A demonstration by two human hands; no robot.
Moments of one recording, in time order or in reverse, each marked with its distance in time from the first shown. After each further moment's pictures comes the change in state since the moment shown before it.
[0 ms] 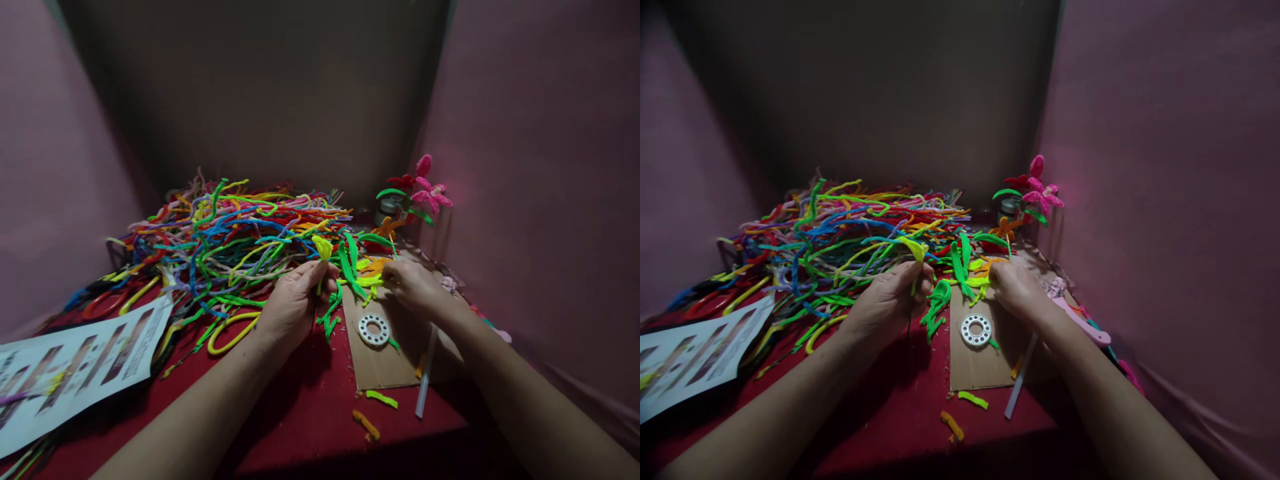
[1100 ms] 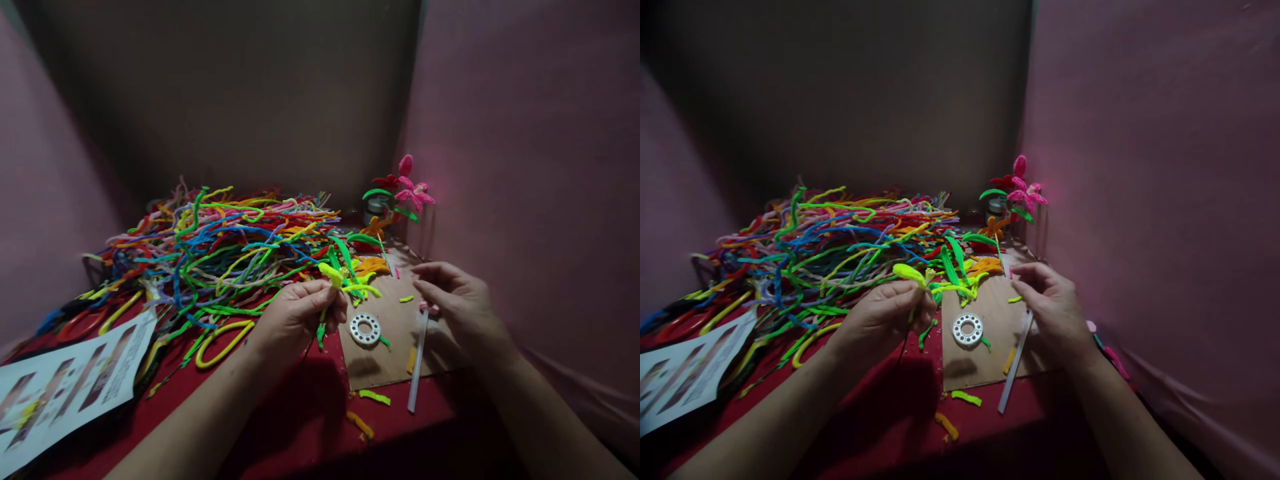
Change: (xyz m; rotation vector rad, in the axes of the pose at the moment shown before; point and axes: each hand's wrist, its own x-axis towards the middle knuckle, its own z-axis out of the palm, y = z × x) left_hand -0.010 0.001 0.002 0.085 -0.287 -0.088; right_hand -0.065 0.005 -0.008 1.066 0.418 0.354
